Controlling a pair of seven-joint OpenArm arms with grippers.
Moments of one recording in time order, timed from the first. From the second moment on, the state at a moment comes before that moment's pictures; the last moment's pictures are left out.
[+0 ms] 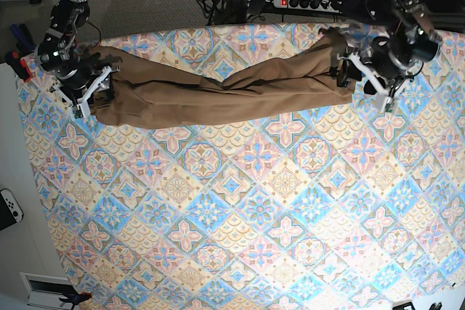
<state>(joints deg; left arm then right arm) 14.3 -2.2 -41.7 114.2 -40.0 -40.9 82.9 -12.3 12.5 29.2 88.8 11.4 42.1 -46.1</state>
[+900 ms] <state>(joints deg) 12.2 1.7 -44.5 81.9 -50.7 -42.3 64.4 -13.4 12.5 29.1 89.1 11.8 42.0 -45.0</state>
